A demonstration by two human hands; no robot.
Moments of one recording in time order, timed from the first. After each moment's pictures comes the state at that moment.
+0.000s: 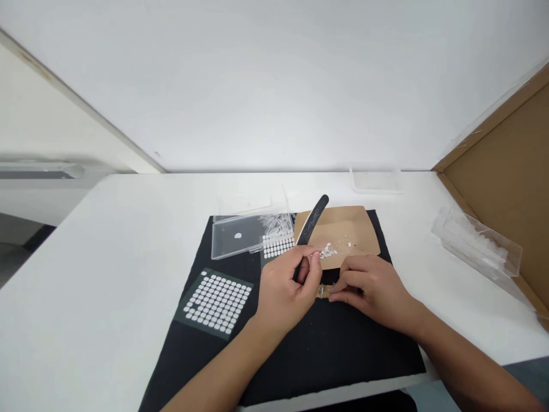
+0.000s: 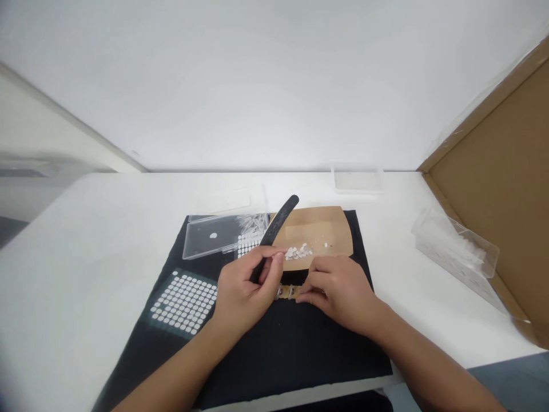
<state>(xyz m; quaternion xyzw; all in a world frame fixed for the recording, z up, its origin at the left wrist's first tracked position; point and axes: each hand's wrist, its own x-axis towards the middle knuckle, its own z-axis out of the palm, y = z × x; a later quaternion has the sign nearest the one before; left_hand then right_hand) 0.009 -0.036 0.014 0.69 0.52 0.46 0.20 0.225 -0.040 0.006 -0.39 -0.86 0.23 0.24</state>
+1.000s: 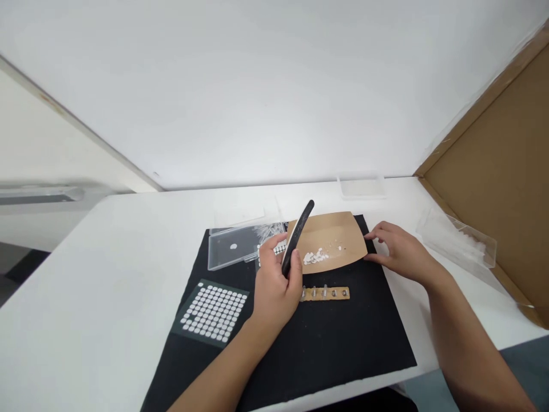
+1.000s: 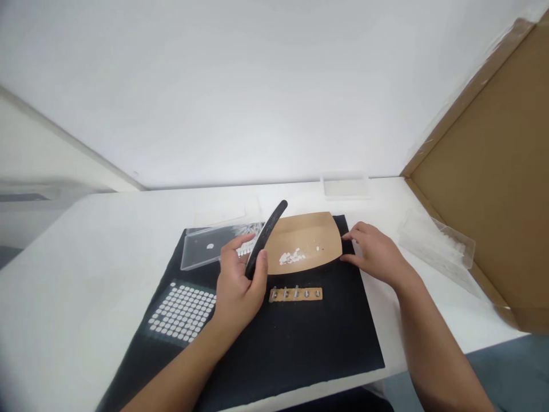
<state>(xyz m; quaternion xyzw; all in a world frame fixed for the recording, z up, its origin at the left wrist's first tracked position) 0.007 -0.033 -0.001 0.64 0.57 0.49 0.18 0.319 0.003 0.014 -0.56 -0.81 0.14 0.13</state>
